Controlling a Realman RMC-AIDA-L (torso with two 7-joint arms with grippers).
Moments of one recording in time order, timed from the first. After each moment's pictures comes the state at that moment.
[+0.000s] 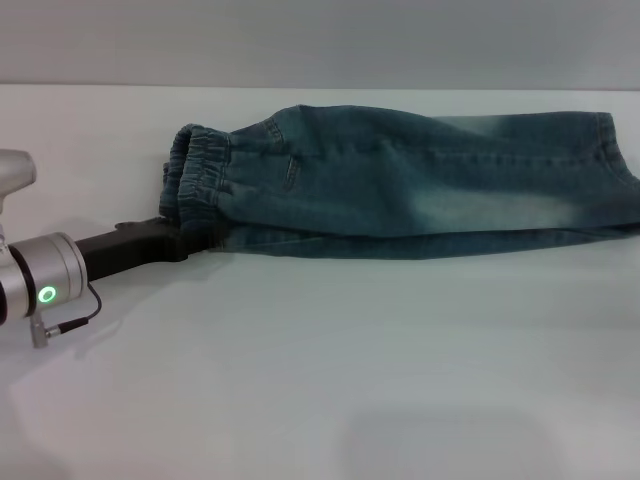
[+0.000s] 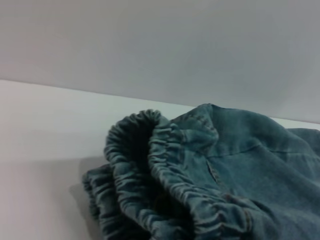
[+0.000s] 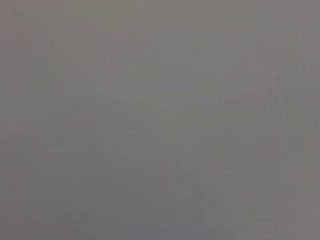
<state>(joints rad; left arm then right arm) -0.55 -2.06 0.78 0.38 1.81 1.04 -1.54 0.43 2.07 -0.47 -0.27 -1.13 -1.15 0.86</state>
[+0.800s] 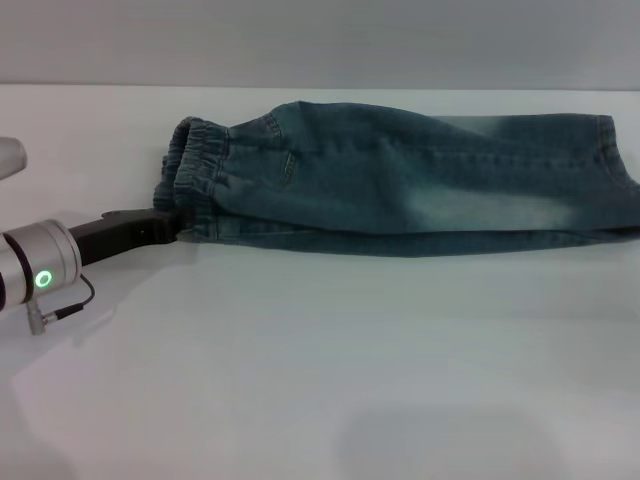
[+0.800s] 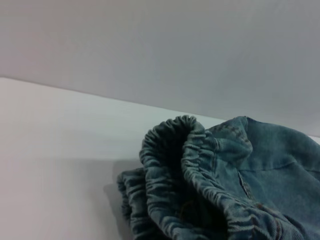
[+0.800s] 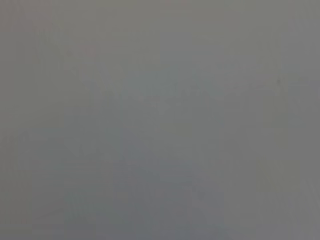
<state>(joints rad) -0.57 -2.06 0.76 0.37 1.80 0.96 -1.58 0.45 2.07 -0.47 -0.27 -1.13 -1.13 0.85</state>
